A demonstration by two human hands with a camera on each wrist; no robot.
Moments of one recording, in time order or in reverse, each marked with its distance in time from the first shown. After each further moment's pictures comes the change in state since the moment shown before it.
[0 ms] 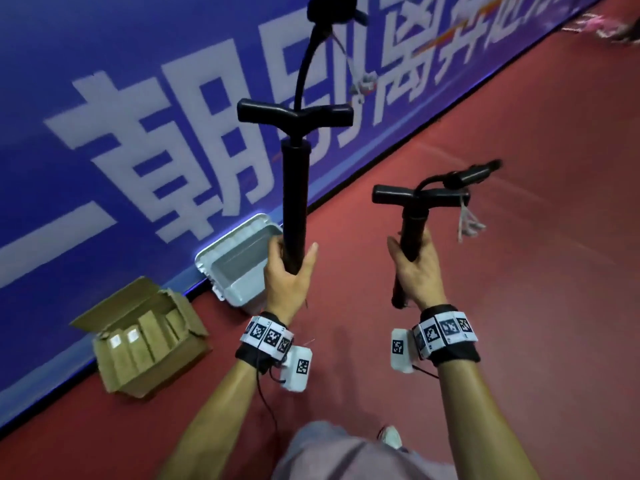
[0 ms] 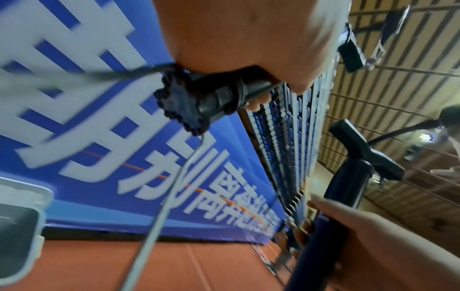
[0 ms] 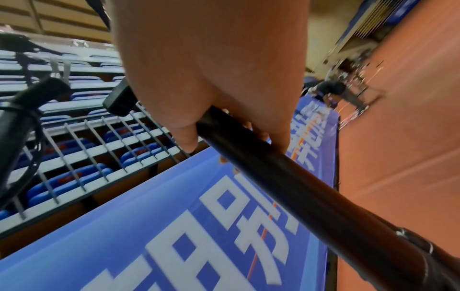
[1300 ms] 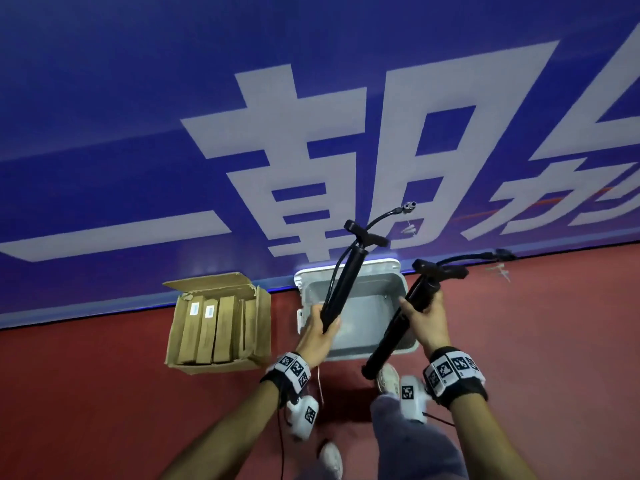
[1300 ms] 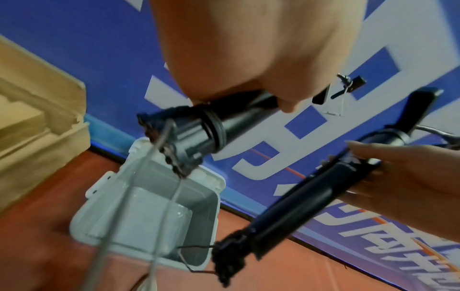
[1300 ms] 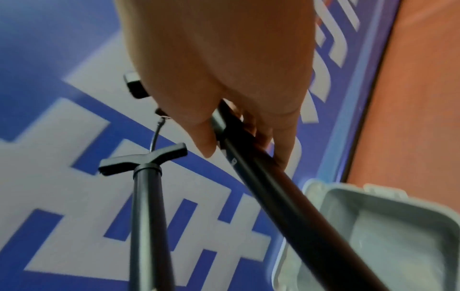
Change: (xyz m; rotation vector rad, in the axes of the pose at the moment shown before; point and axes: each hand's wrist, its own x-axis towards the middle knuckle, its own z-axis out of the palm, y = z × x) left_hand 0.389 -0.378 -0.132 0.279 0.003 -0.712; right_hand 0.375 0.054 0.560 -0.073 -0.619 0.356
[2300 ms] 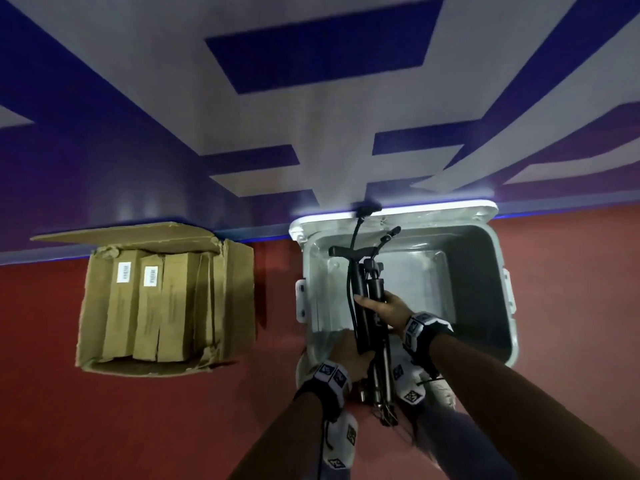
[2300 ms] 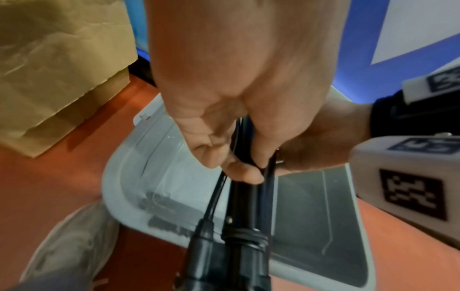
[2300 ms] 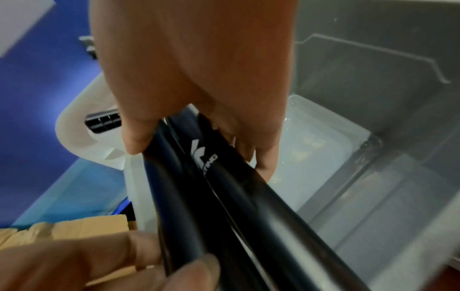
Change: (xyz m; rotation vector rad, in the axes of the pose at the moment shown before) left_hand 0.275 -0.401 0.189 0.109 -0.410 -0.429; right_hand 0.317 0.376 0.290 -0.197 -0.580 0.510
